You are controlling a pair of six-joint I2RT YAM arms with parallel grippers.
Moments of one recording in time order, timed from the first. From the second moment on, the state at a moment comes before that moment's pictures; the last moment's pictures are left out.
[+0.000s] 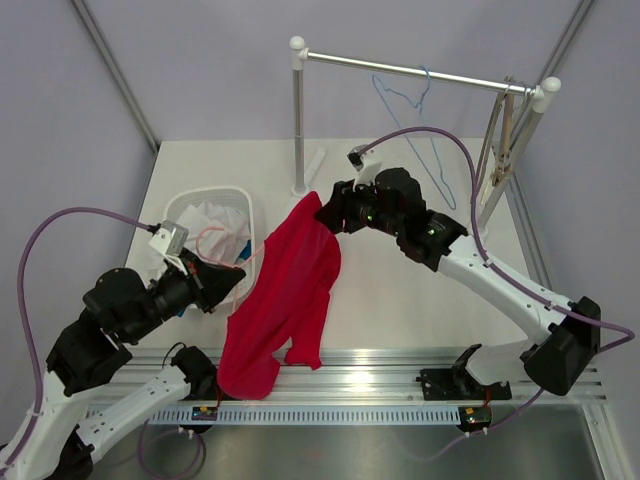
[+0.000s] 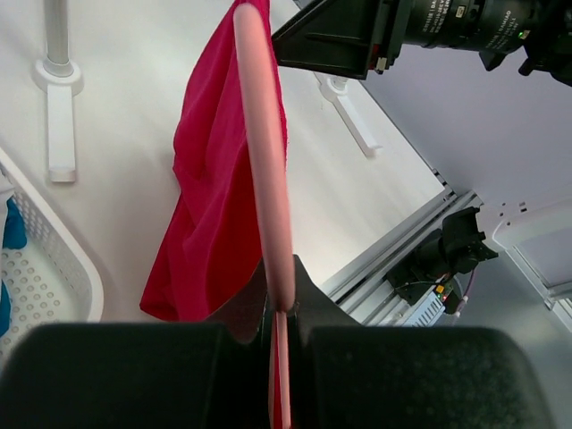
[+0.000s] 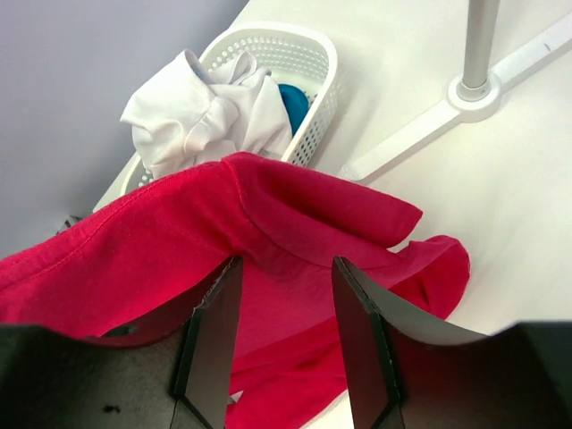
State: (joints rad) left arm -0.74 0.46 1.06 -0.77 0.04 -0.45; right arm 0.74 1.34 1.24 -0.21 -0.12 0.40
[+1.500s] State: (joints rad) left arm -0.74 0.30 1.42 -1.17 -0.12 -0.39; right arm 0.59 1.28 1.02 0.09 -0.28 0.66
